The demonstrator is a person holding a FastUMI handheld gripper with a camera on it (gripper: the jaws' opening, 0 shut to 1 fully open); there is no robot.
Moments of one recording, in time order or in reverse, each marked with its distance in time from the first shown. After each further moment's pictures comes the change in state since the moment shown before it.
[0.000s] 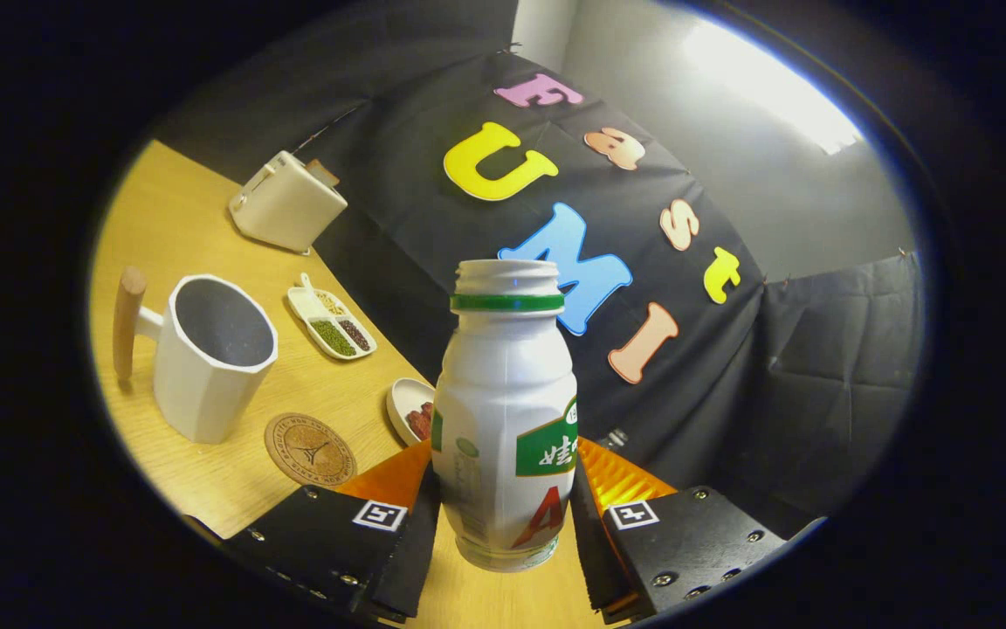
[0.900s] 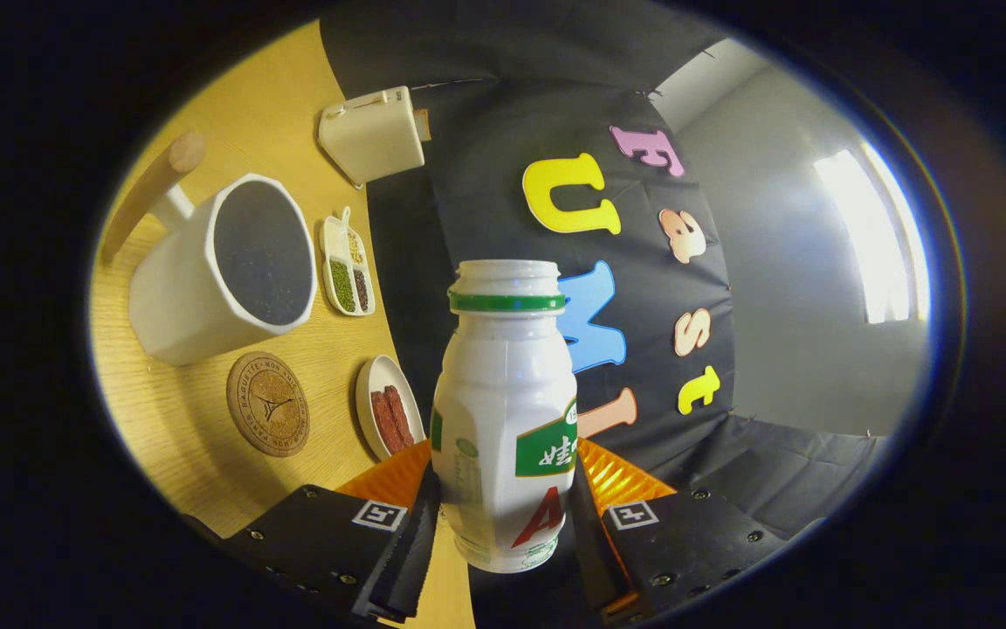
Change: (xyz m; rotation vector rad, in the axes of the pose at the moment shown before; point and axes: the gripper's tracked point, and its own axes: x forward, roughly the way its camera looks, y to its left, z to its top) arm 0.003 0.011 0.033 -0.467 -0.051 -0.071
